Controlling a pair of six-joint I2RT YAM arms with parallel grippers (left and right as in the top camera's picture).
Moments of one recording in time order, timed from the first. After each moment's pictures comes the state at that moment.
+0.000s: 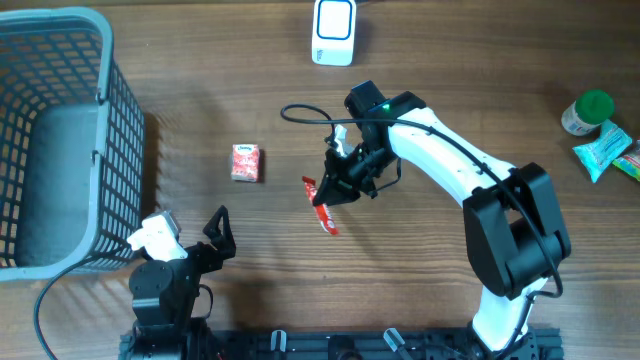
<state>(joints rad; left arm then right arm) 0.06 0.04 0.15 -0.54 0.09 -0.43 0.50 1.98 1.41 -1.04 -0.92 0.52</state>
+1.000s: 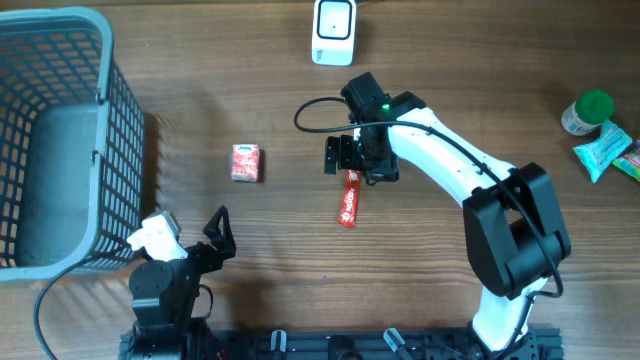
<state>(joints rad) 0.06 0.04 0.15 -0.54 0.09 -0.43 0.50 1.98 1.42 -0.88 -0.22 0.53</state>
